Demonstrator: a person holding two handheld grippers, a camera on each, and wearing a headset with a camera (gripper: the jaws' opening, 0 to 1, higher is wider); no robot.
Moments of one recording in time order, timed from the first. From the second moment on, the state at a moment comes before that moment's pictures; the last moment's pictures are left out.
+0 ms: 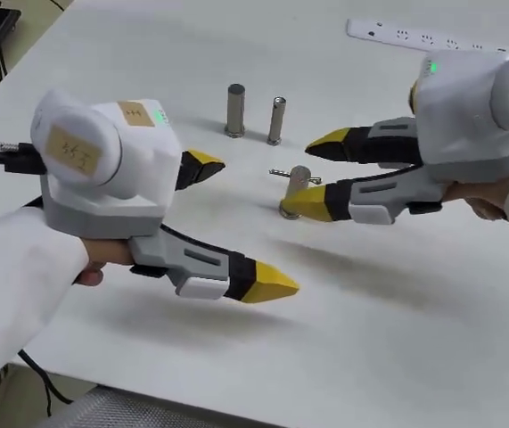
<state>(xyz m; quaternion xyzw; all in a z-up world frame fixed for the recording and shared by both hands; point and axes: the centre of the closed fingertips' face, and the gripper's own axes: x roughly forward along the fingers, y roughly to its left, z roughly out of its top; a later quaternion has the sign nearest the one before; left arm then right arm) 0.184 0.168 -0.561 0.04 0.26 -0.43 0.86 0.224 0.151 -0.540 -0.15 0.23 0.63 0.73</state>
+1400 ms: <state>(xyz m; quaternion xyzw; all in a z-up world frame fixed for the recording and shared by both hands) 0.196 0.193 -0.525 0.01 0.25 -0.38 0.89 0.186 0.017 -0.528 -0.05 0.26 0.45 0.85</state>
